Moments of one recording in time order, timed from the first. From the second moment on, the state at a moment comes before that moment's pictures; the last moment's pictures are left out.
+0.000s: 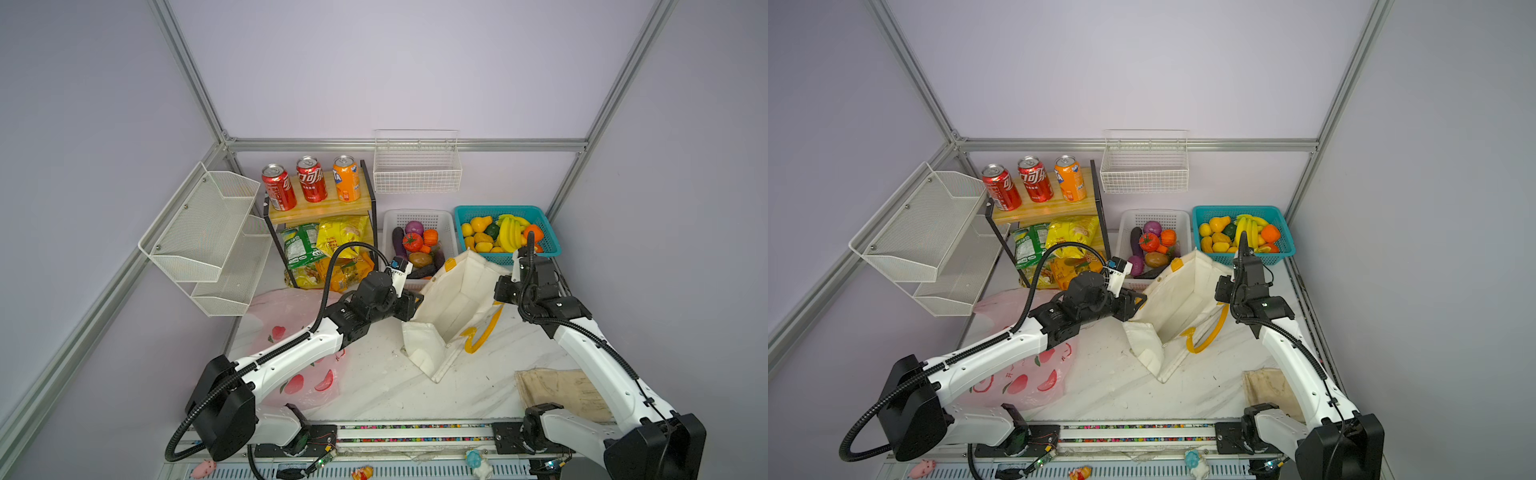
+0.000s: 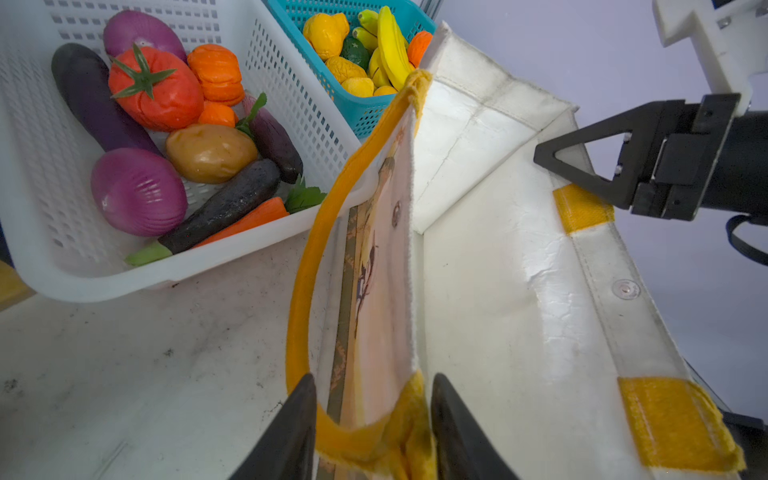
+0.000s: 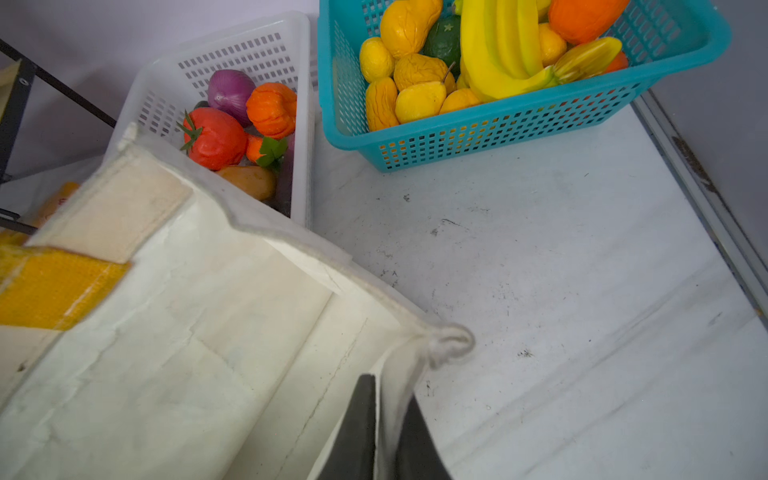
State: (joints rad) left arm -0.73 1.36 1.01 -0.12 0.12 -0.36; right arm 0.21 1.12 0.97 -0.52 0.09 0.37
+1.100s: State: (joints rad) left arm -0.28 1.05 1.28 -0.53 -0.04 -0.27; right arm 0.59 1.28 1.19 -0.10 0.10 0.19
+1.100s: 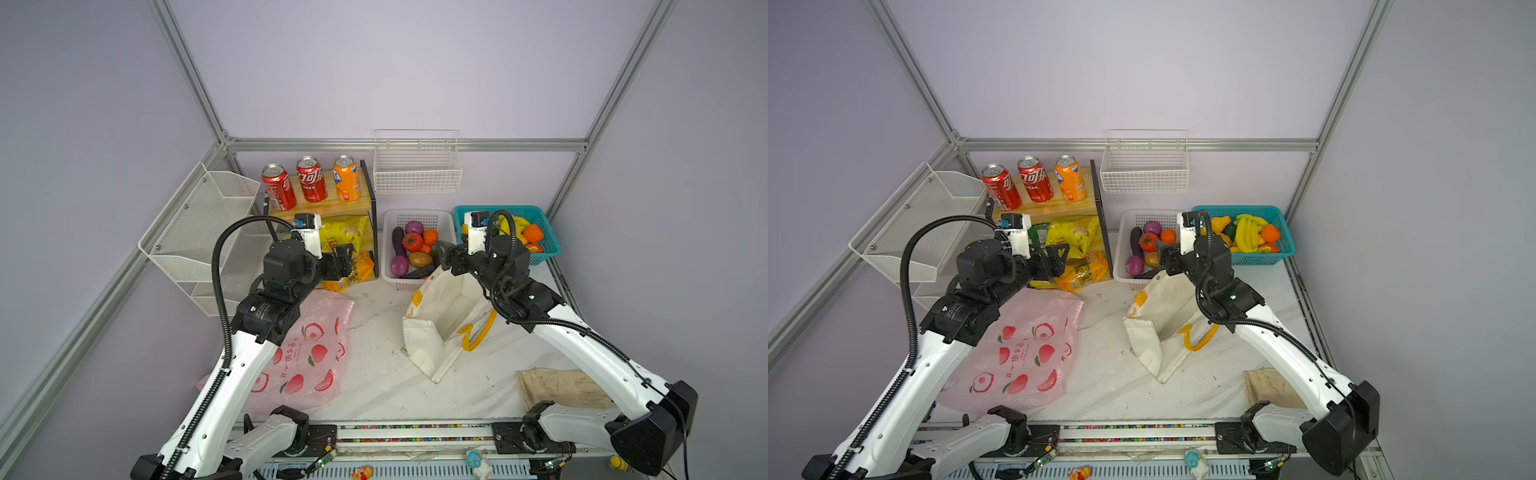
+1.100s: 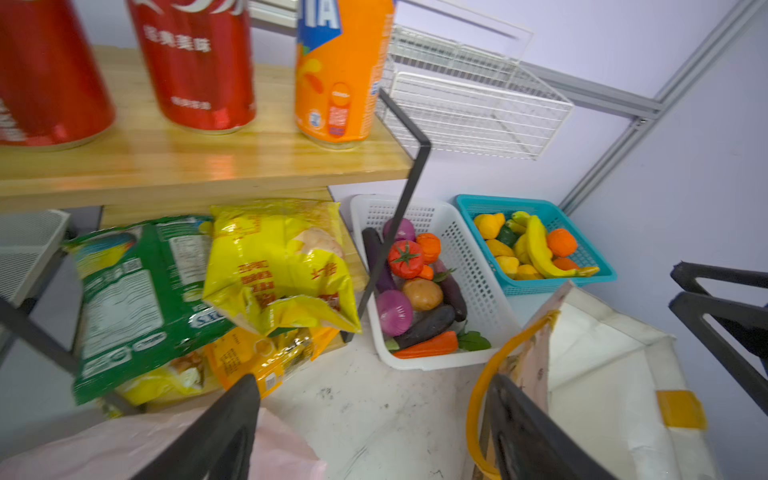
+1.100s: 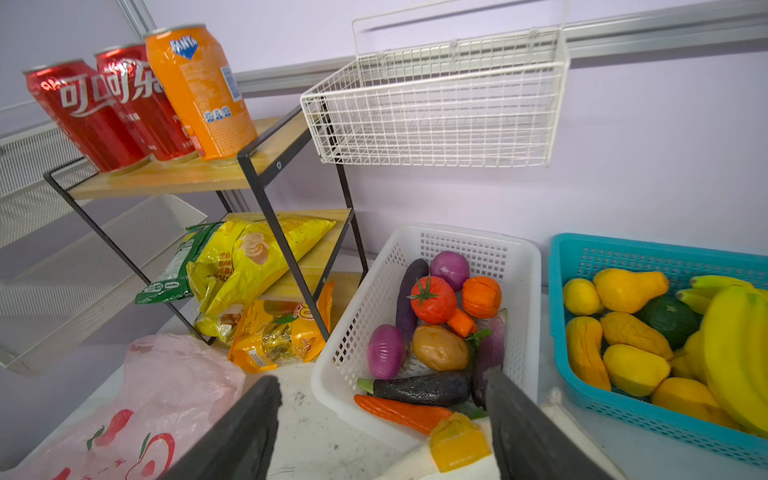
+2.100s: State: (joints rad) left arm -0.29 1.77 2.16 -0.69 -0.12 -0.17; right arm 0.59 1.32 1.16 -0.01 0.05 0.18
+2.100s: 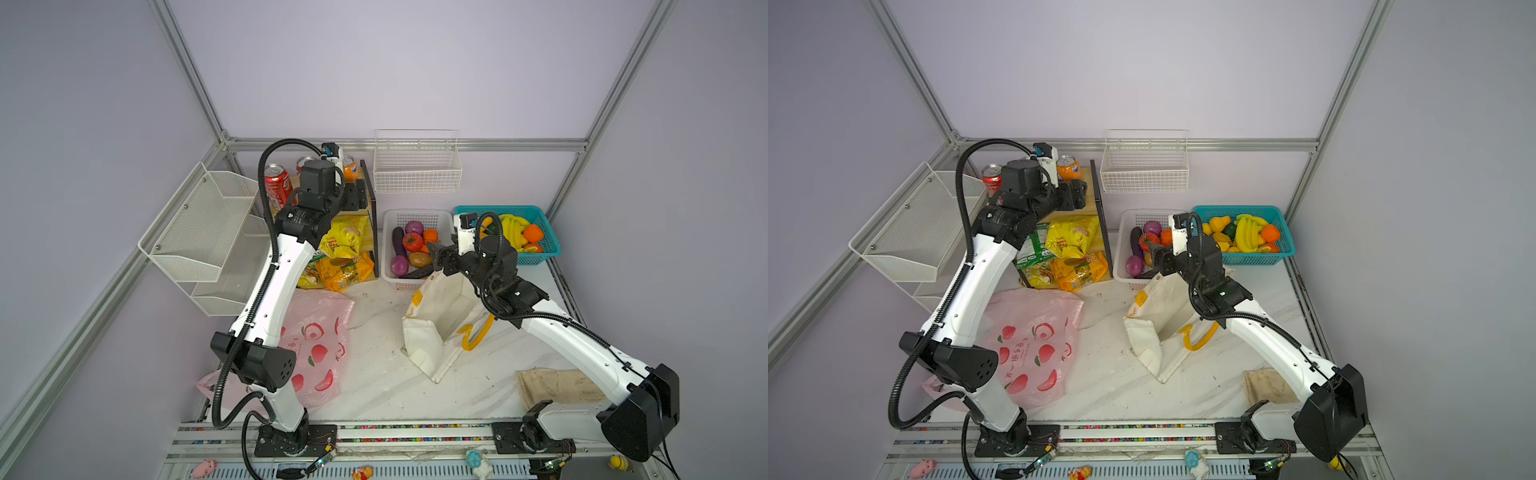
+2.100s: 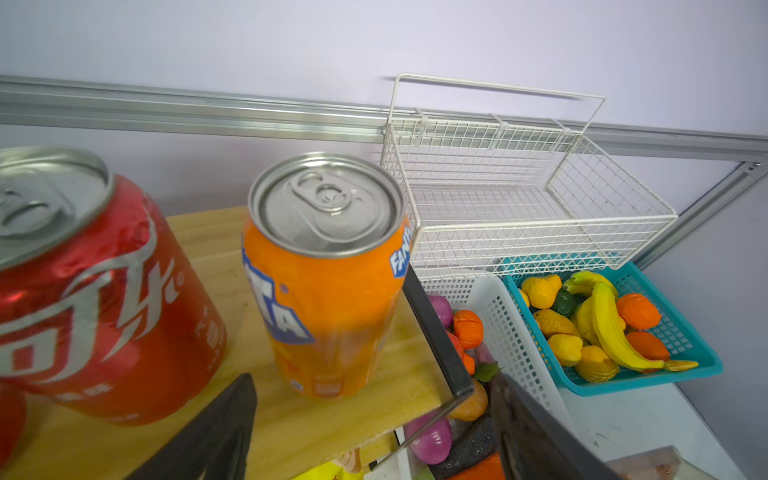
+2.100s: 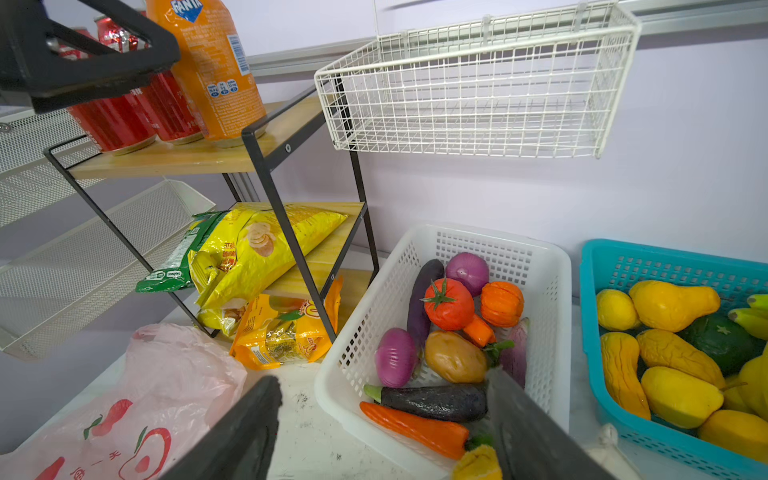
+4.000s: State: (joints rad) left arm -0.55 1.51 1.80 -0.39 -0.07 -0.08; right arm 0.29 1.19 1.09 -0.12 0.05 0.27
